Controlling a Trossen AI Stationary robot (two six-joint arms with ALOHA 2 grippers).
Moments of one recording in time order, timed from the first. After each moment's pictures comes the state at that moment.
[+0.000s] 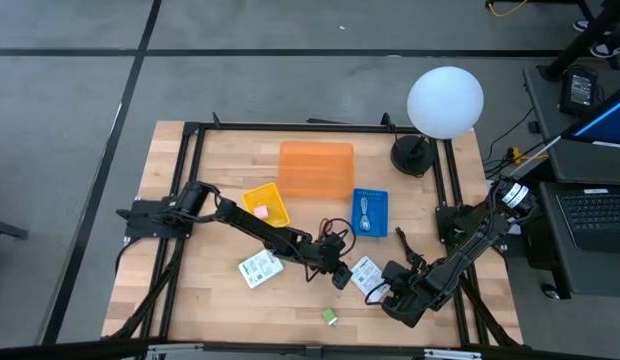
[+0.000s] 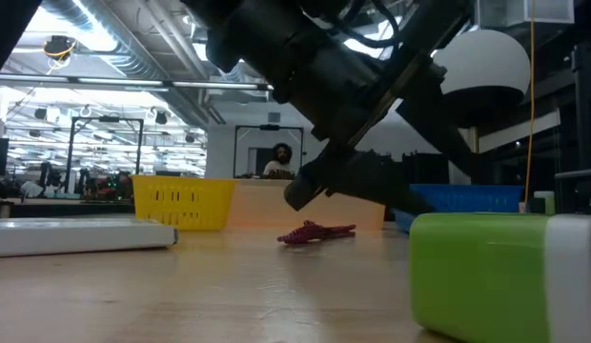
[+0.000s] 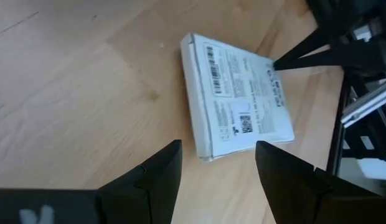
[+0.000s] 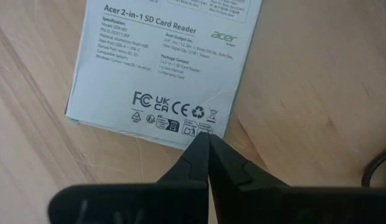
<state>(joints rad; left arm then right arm) -0.28 2.16 1.42 0.05 -0.12 -1.07 0.86 1.70 0.92 -0.69 0.27 1.41</state>
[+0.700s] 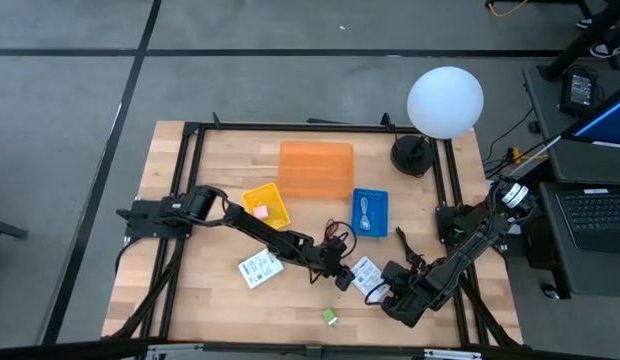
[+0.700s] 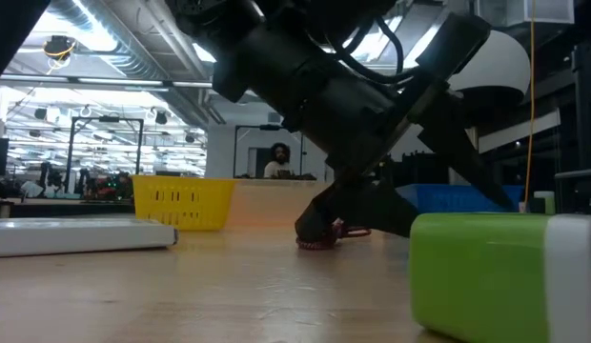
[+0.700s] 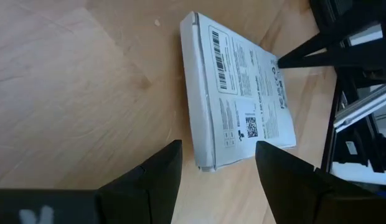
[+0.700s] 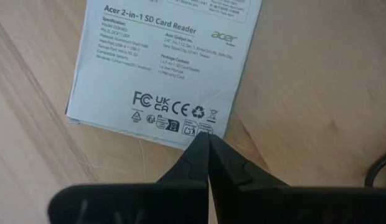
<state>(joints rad) -0.28 2.23 1.42 0.17 -0.07 -1.15 0.86 1.70 0.92 -0.68 0.27 1.41</state>
